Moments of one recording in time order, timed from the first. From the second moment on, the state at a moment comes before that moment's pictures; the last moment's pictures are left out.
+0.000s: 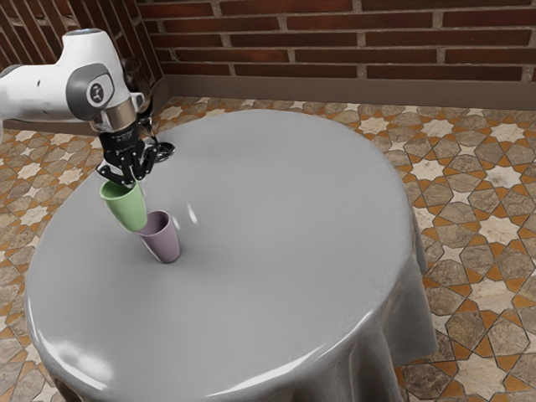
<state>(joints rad) -0.08 0.05 0.21 -1.92 0.02 1.82 -0.88</state>
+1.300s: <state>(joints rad) -0.10 0.04 0.18 -1.92 0.00 1.85 -0.88</state>
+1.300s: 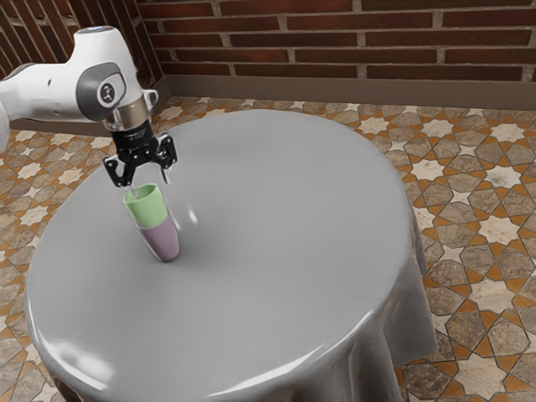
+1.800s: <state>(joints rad) -0.11 0.03 0.18 -1.92 0.00 1.84 -0.88</state>
